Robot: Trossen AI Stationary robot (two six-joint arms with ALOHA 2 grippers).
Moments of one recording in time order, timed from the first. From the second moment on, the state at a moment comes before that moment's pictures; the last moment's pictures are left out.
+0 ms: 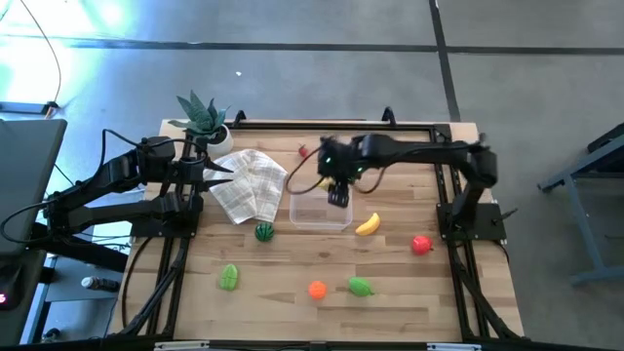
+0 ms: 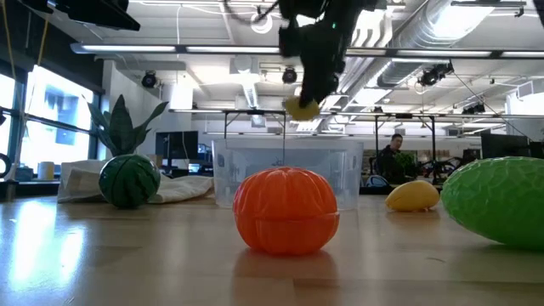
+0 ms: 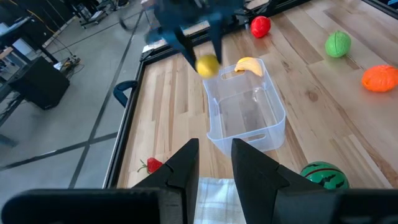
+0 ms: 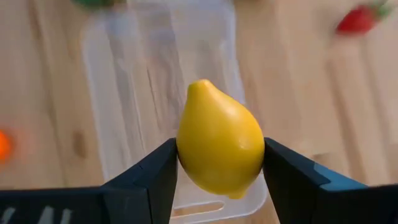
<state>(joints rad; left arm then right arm) 0.48 0.48 0.76 -0.71 0.20 0.52 -0.17 1.82 1.57 -0.94 -0.07 0.02</state>
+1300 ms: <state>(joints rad) 0.48 0.48 0.76 -0.71 0.20 0.52 -0.12 2.09 1.57 -0.96 -0.04 -0.05</state>
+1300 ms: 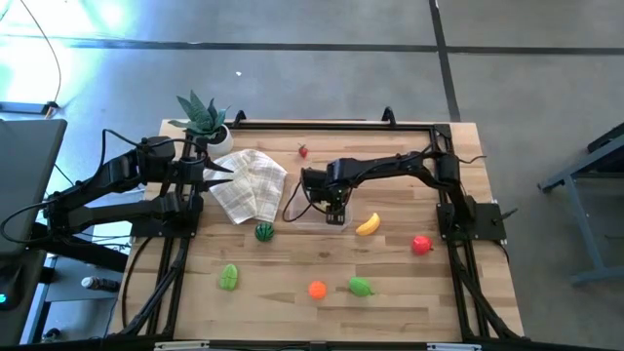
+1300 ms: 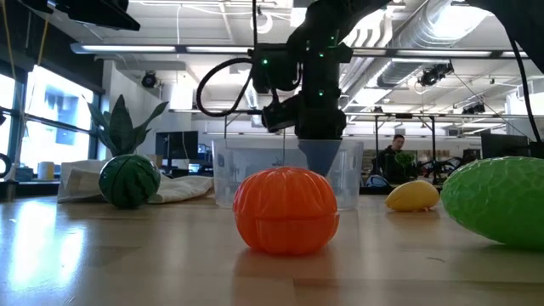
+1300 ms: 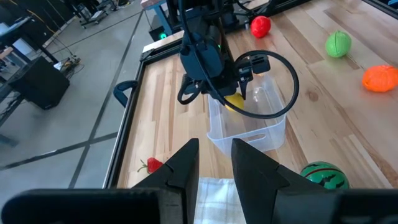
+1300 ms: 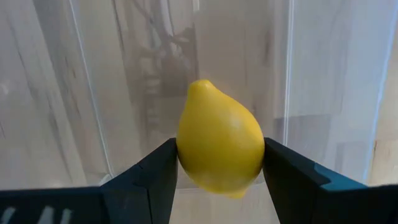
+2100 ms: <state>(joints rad) 0.48 0.48 0.76 -0.71 0.20 0.52 -0.12 2.09 1.57 -0.99 -0.01 0.02</state>
